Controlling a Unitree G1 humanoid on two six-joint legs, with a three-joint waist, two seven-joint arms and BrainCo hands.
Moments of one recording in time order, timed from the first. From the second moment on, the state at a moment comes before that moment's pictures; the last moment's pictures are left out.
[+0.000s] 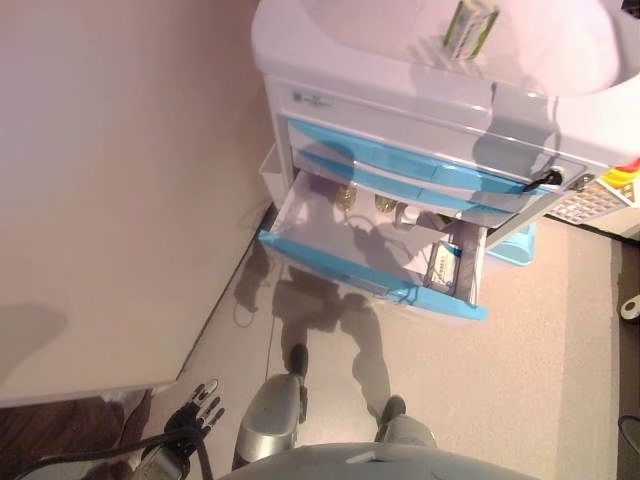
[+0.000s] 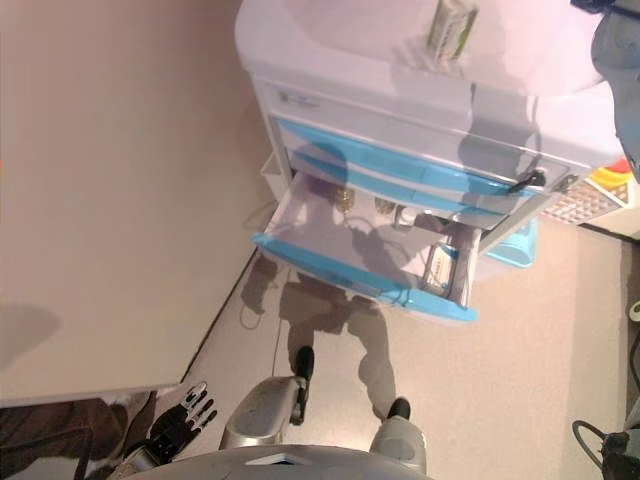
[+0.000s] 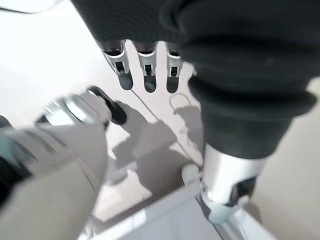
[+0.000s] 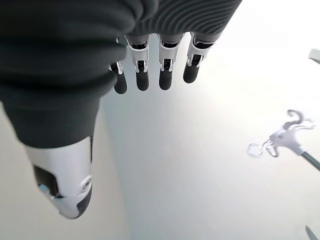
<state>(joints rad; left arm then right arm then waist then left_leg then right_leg) 0.14 0.32 0.02 0.97 -0.93 0.02 -0.30 -1.14 -1.16 0.38 0.02 0.06 0.23 -0.55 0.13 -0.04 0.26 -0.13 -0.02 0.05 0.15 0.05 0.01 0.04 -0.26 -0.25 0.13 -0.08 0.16</state>
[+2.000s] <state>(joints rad) -0.37 0.74 -0.55 0.86 0.00 -0.07 -0.04 0.14 -0.97 0.24 0.15 0.45 0.03 0.93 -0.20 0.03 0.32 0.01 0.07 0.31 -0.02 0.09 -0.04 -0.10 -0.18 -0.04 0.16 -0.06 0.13</state>
